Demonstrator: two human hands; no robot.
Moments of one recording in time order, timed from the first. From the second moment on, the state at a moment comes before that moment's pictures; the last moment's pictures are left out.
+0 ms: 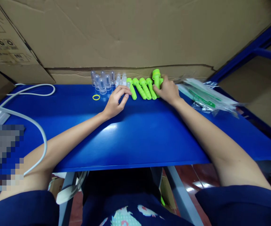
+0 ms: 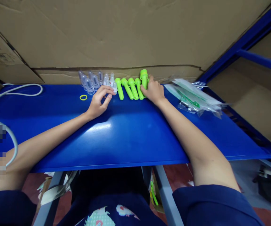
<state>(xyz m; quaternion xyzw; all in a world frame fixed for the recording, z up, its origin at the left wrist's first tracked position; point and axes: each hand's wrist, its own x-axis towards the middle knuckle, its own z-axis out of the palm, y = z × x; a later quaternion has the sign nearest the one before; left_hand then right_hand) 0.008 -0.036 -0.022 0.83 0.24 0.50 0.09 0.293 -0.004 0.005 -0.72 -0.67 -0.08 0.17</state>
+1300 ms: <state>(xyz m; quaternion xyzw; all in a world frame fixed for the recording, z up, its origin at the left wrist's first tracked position) 0.009 -0.042 -0.019 0.84 0.25 0.48 0.09 0.282 -0.011 0.016 -0.73 -0.68 -0.07 0.04</state>
